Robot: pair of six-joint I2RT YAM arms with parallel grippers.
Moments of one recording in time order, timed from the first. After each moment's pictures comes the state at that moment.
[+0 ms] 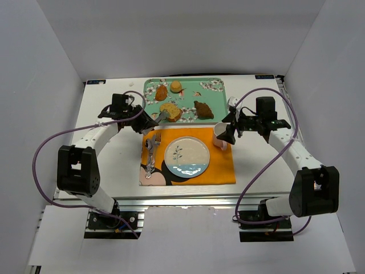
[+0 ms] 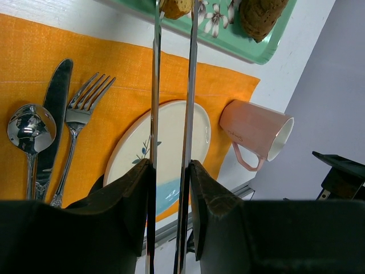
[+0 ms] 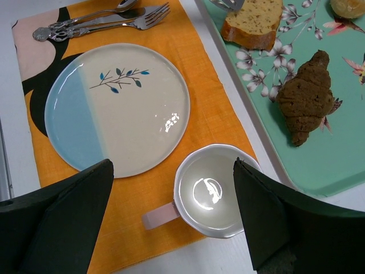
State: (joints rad) left arm -0.15 1.59 1.13 -0.39 0.48 -0.82; right arm 0.18 1.37 0.99 -0.33 -0.96 -0.66
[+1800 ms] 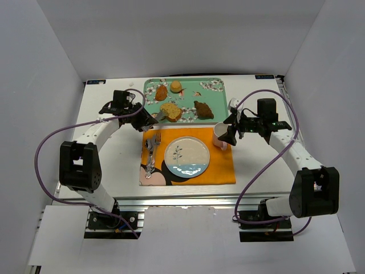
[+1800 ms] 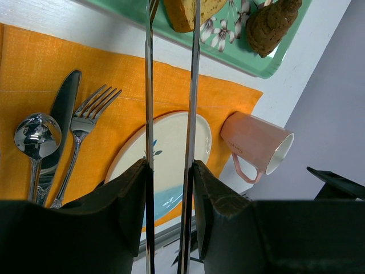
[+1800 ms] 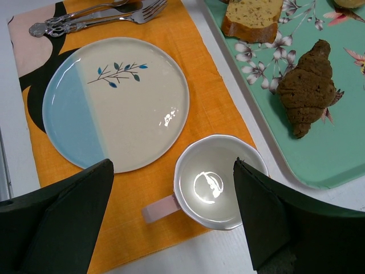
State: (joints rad) left arm -0.15 1.65 1.21 -0.45 0.44 -0.84; right arm 0.16 1.36 0.96 -0.33 -0.96 -0.66
